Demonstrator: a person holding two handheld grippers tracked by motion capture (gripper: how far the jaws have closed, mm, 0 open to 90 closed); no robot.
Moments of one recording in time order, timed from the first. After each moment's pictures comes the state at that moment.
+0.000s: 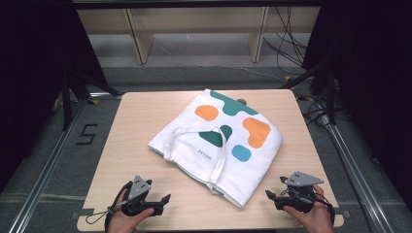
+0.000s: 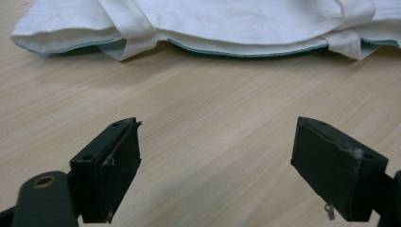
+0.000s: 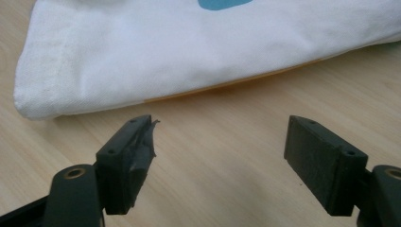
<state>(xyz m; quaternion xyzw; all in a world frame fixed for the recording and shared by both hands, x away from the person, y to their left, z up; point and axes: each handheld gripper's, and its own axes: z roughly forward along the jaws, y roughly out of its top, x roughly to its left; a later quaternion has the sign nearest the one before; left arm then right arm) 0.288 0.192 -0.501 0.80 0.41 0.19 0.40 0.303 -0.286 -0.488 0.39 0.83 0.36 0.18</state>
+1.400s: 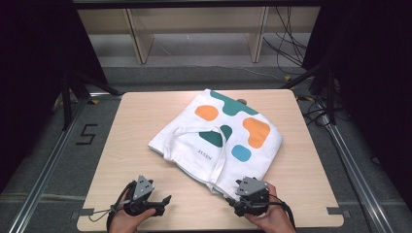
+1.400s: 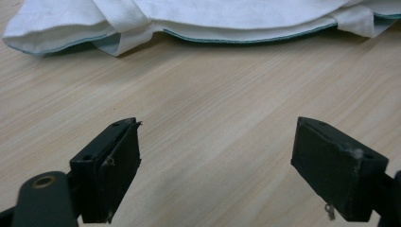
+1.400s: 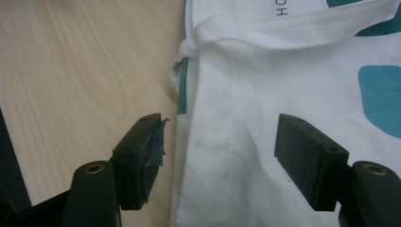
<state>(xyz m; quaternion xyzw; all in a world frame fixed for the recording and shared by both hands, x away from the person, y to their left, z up) 0.291 0.188 -0.503 0.82 0.39 0.20 0.37 0.299 -0.167 -0.484 0.24 0.89 0.34 0.19</state>
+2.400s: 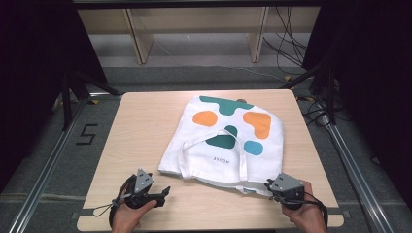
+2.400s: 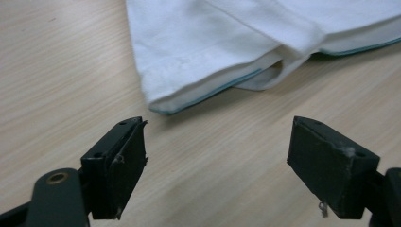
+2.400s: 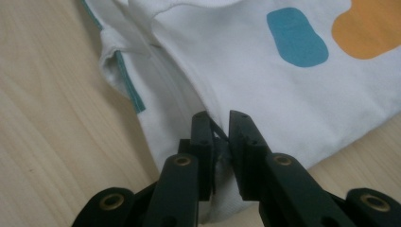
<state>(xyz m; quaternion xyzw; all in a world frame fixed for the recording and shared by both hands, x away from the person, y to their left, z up) 0.310 0.186 -0.500 0.82 0.40 0.24 0.34 0.304 -0.257 -0.475 0.27 0.88 0.28 0.26</state>
